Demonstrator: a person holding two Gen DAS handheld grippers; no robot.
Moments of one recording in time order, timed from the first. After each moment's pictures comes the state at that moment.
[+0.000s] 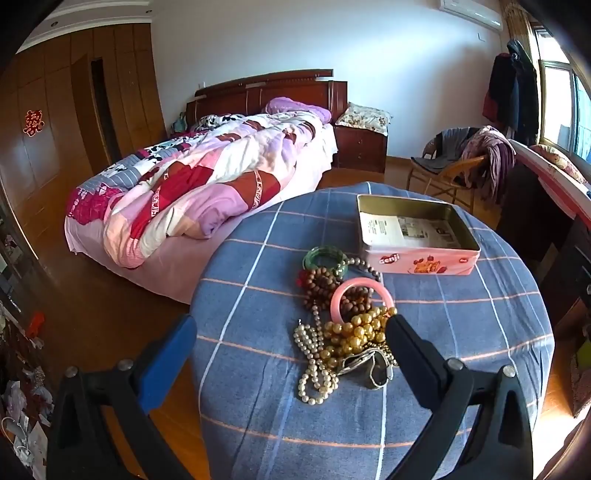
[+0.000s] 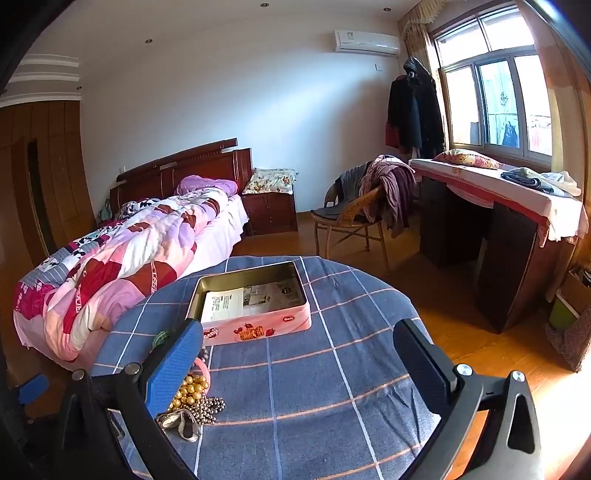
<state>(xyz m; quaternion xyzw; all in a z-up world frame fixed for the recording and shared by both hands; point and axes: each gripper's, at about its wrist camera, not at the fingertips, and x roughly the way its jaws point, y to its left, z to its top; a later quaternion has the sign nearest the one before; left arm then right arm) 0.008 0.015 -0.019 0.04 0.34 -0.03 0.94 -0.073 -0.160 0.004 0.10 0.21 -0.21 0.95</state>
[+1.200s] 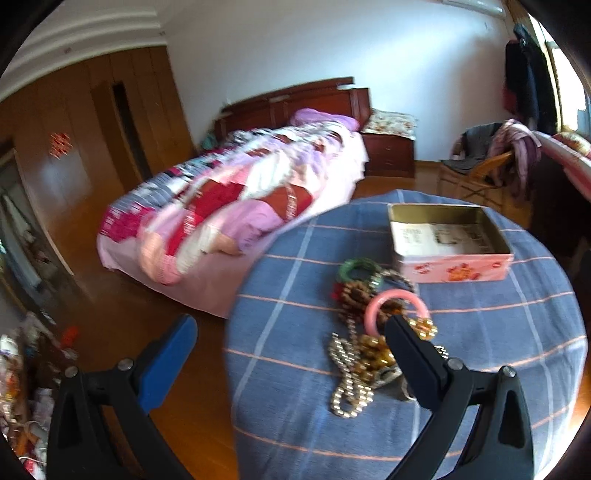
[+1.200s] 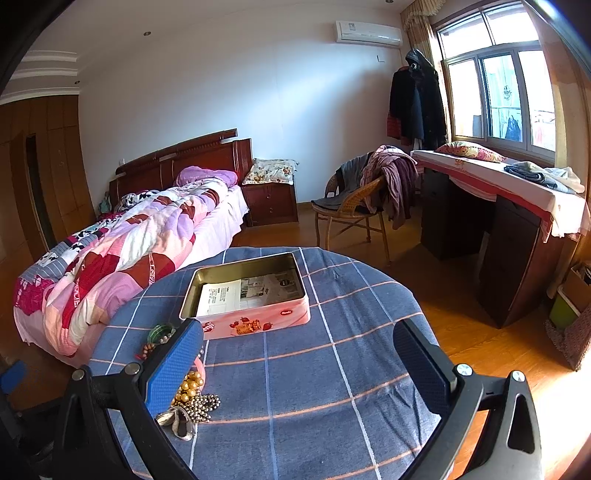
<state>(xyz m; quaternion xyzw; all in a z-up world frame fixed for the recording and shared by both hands) 0.009 0.008 -0.015 0.10 0.31 0.05 0.95 -0.061 -0.169 -0.002 0.10 0.23 -0.21 0.94</state>
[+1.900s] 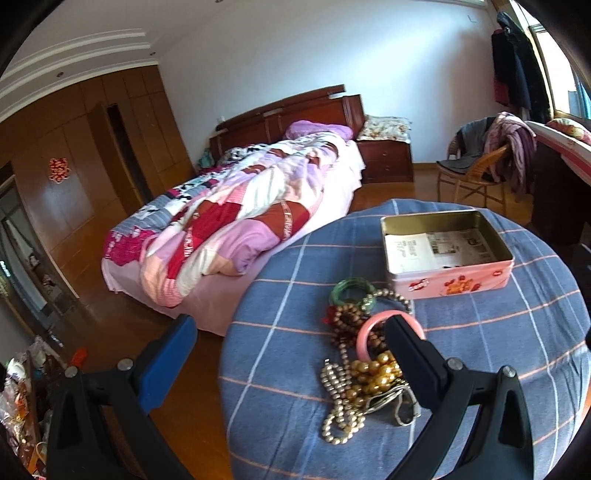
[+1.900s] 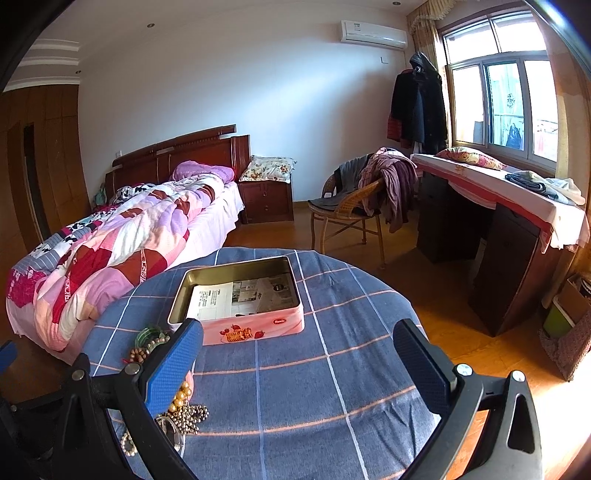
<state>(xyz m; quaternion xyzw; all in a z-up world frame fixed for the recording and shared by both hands) 0.027 -0.019 -0.014 0.13 0.29 0.03 0.95 -0.037 -0.176 -0.002 0.08 0.24 -0.22 0.94</state>
